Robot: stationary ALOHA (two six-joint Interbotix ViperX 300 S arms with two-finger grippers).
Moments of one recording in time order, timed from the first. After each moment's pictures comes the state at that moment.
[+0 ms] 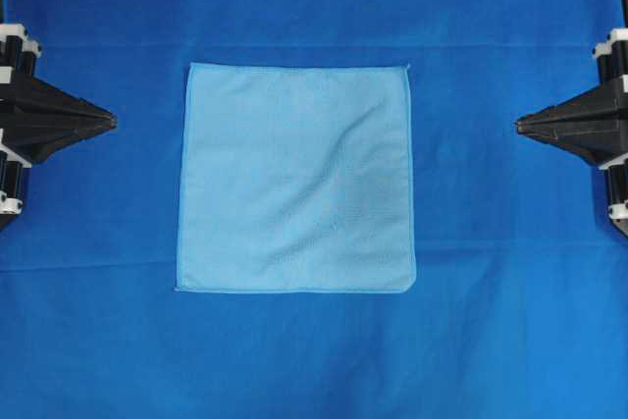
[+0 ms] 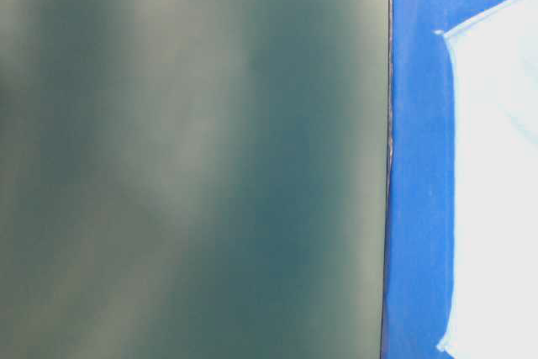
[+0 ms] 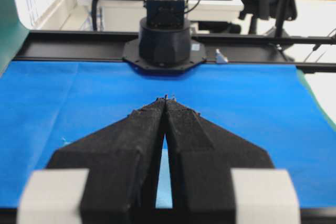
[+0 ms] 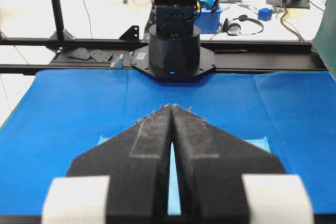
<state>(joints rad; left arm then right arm) 0.00 -0.97 1.18 0.00 -0.29 0.00 0.00 -0.96 1.17 0.00 -0.29 0.00</state>
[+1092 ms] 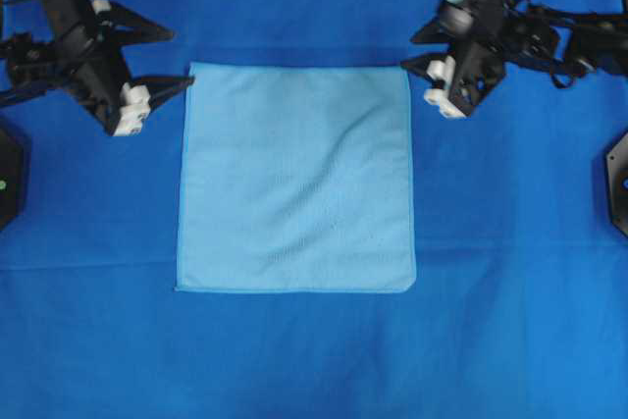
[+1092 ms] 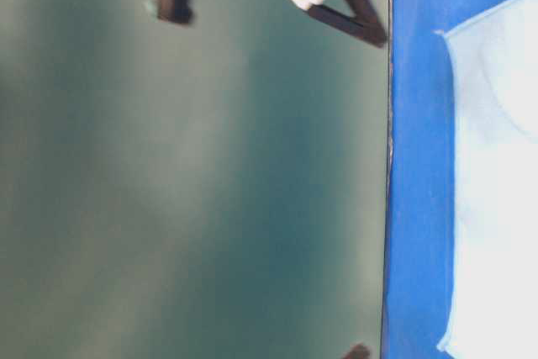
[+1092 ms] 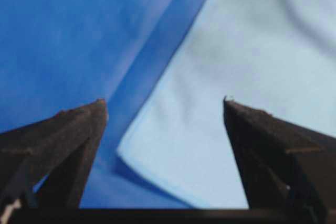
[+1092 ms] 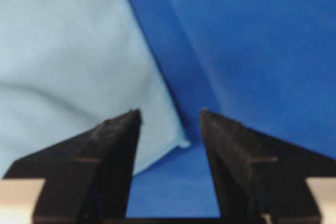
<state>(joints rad) 0.41 -0.32 1.18 -0.04 -0.39 -0.03 -0.43 -0.12 0.87 -0.03 -0.04 0.03</state>
